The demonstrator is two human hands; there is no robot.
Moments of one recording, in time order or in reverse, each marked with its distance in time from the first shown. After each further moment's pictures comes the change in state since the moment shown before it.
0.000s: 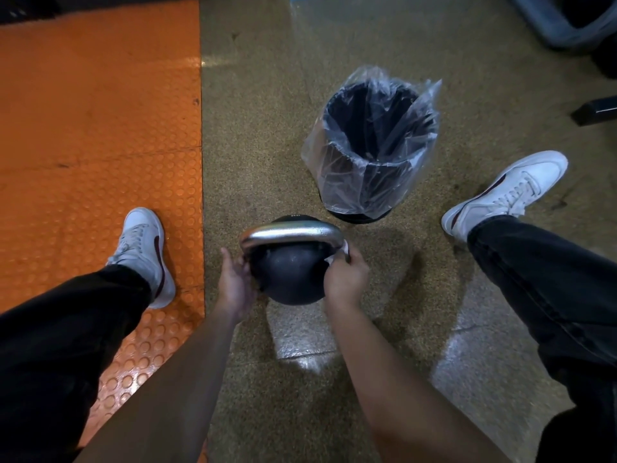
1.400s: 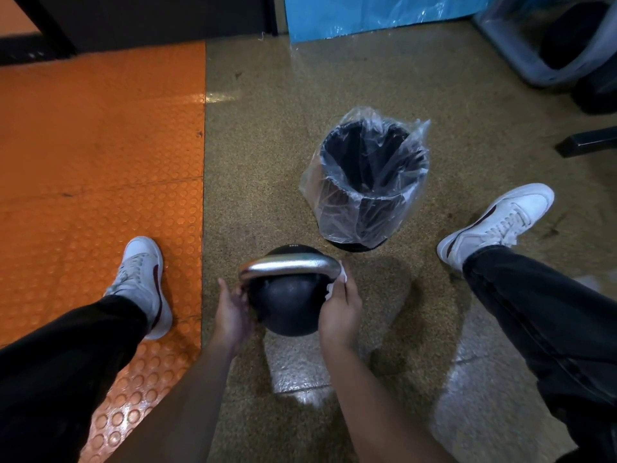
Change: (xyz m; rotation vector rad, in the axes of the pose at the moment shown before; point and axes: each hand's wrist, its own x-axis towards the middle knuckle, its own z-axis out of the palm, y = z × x) left_hand 0.001 0.001 0.001 -0.027 0.007 -0.004; right_hand -0.006 0.009 0.000 0.183 -0.083 -0.024
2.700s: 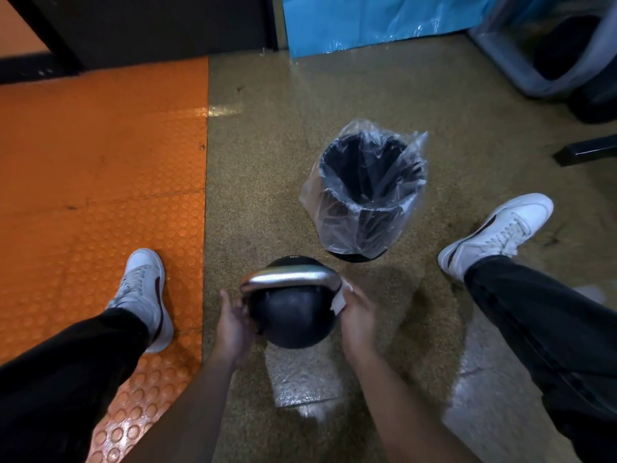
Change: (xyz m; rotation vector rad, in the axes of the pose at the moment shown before) left_hand 0.000 0.000 0.003 0.000 0.015 0.007; right_hand 0.026 -0.009 -0.030 0.046 -0.179 0.042
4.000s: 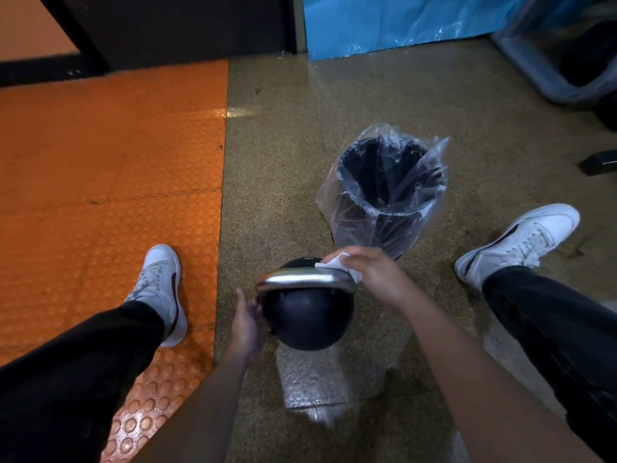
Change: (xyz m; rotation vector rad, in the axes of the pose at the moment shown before) left_hand 0.001 0.000 -0.003 -0.007 0.043 0.012; right_hand 0.015 -0.120 0.008 -0.631 -0.594 -0.234
